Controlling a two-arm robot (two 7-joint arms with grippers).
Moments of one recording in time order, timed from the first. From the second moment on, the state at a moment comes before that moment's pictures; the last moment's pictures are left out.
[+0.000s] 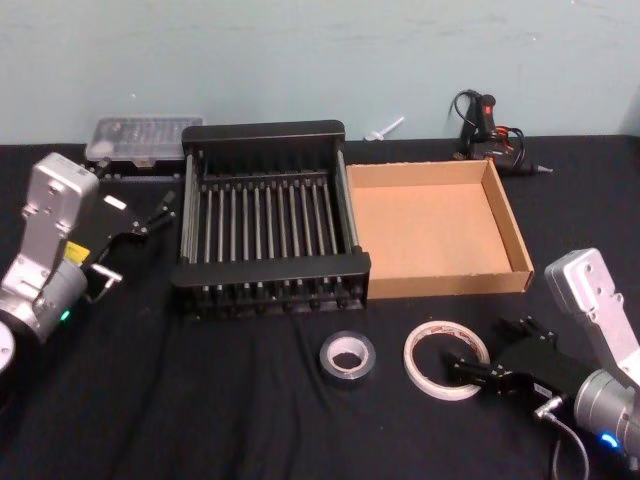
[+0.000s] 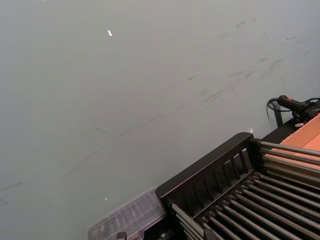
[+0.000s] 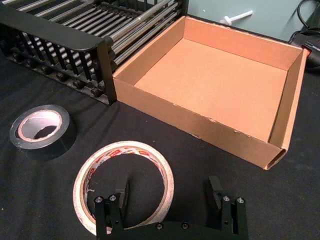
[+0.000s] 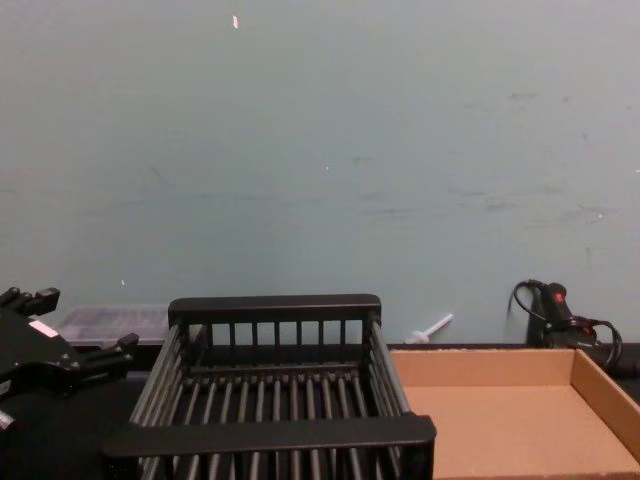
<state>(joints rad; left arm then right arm) -0.20 0.60 0.45 -1.41 -0.25 -0.12 0.03 -0.15 0.56 -0.28 -1.75 0.32 0.34 0.24</state>
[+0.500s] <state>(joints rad) -0.20 0.60 0.45 -1.41 -0.25 -0.12 0.03 -0.16 0.54 -0.26 -1.75 0.30 0.35 0.27</state>
